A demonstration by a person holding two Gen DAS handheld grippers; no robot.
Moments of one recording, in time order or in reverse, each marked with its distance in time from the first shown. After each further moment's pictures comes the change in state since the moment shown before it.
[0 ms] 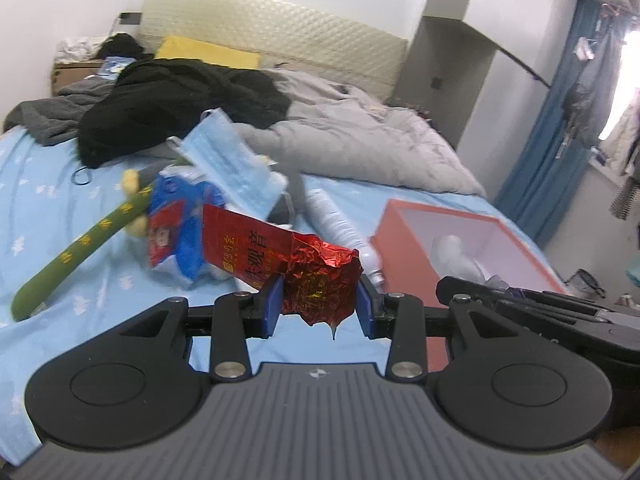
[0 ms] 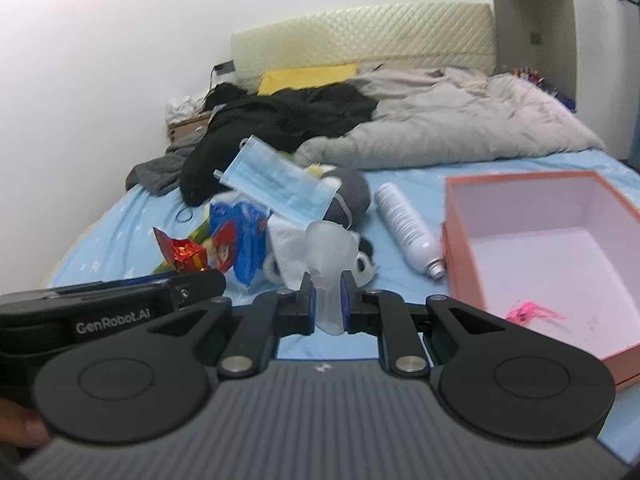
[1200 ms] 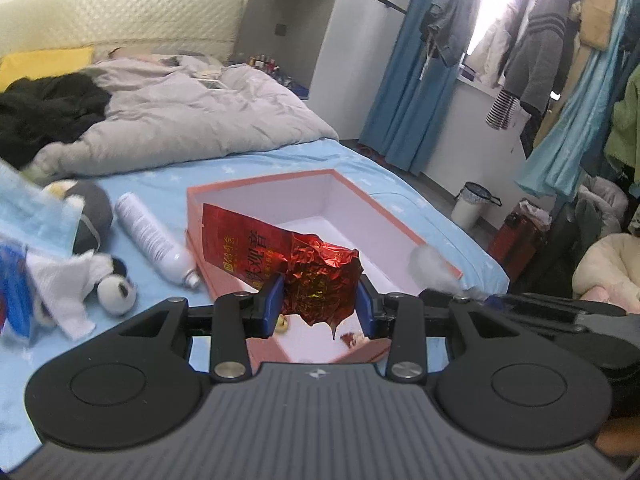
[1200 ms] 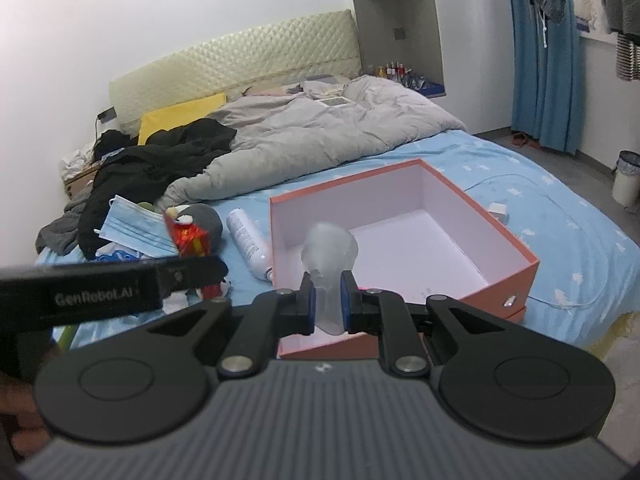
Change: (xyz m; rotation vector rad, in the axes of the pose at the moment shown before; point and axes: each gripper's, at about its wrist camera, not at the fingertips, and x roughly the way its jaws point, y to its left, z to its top) left arm 0.043 -0.158 0.029 0.272 0.157 -0.361; right arm -0.095 -0.109 -0.001 0.202 -0.030 -0.290
